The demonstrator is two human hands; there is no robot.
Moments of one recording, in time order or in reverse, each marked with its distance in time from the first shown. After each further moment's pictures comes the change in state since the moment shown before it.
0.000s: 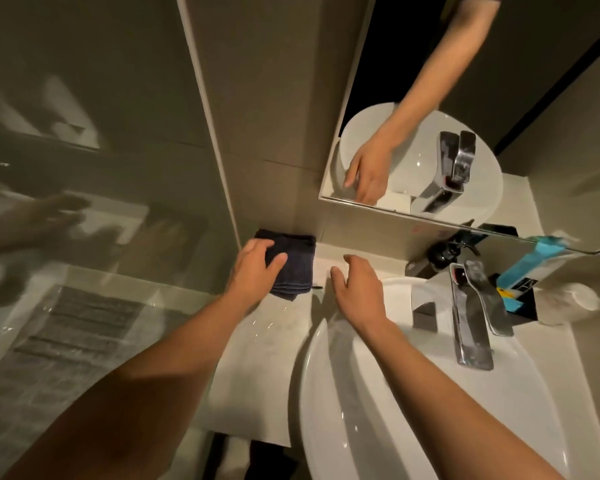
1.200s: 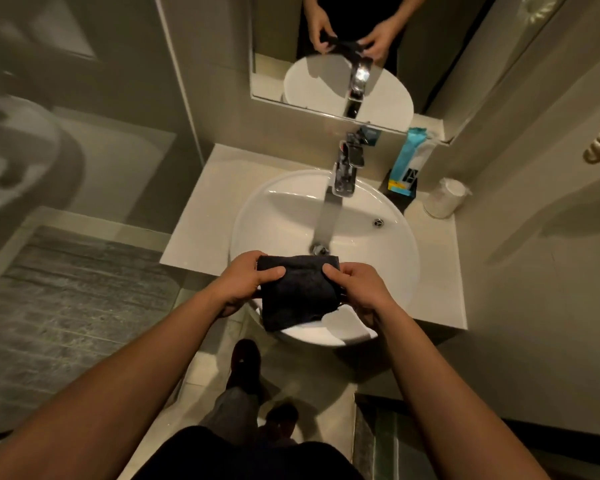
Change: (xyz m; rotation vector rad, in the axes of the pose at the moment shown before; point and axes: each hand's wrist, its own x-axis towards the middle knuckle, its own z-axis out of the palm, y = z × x) left_hand -0.334 0.091 0.074 -0.706 -0.389 -0.209; right_hand -0.266 0.176 -0.109 0.734 -0.350 0.234
